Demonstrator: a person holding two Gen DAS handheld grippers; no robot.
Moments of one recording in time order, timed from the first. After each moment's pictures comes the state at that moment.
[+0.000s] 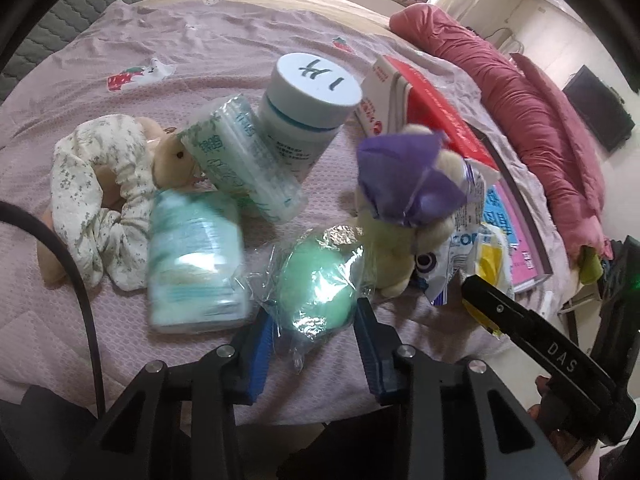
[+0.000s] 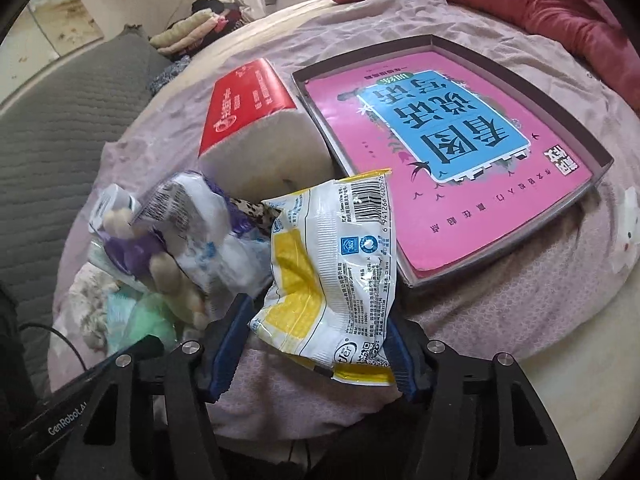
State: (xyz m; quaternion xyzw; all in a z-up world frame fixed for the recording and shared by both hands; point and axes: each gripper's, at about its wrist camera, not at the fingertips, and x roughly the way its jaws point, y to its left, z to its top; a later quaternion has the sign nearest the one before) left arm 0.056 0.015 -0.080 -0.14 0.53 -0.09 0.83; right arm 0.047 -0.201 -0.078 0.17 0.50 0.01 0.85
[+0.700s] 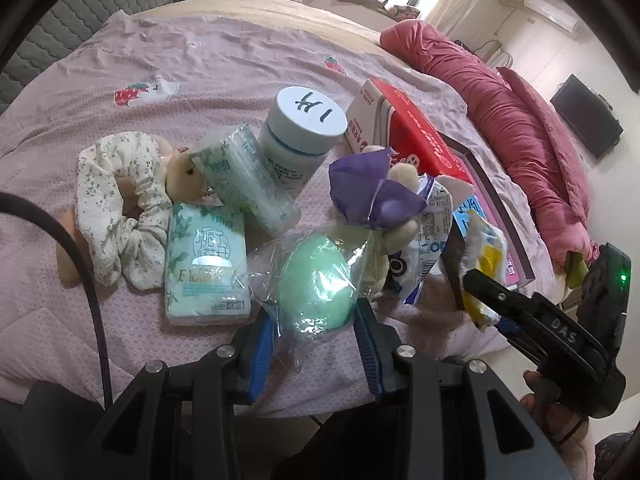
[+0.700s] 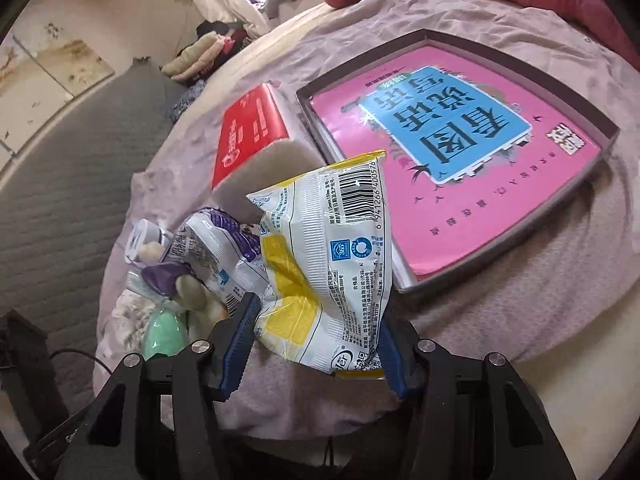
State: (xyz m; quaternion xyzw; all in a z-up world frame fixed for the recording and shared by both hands) left arm 0.041 0.023 -0.061 -0.15 0.50 -0.10 0.85; right arm 0.037 -0.237 -0.069 0.26 0.47 0.05 0.84
